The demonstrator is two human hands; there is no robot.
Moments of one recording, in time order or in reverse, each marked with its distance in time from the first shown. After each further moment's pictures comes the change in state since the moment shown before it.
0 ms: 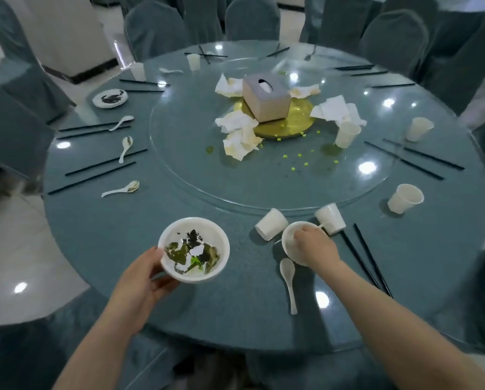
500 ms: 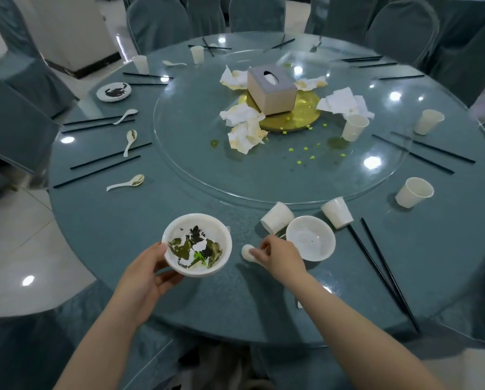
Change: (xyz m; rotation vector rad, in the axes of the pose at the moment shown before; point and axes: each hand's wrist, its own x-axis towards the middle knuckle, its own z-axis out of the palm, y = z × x) left_hand 0.007 -0.003 -0.009 -0.013 0.000 -0.021; right_hand -0.030 -0.087 0.009 0.559 -0.072 0.109
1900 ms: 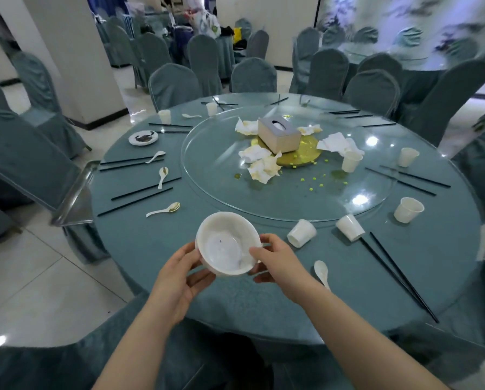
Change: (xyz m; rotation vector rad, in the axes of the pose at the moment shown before) left_hand -0.039 0.031 -0.065 -0.117 -0.253 0.141; right_hand -0.107 -0.153 -0.007 0.914 -0.072 0.028
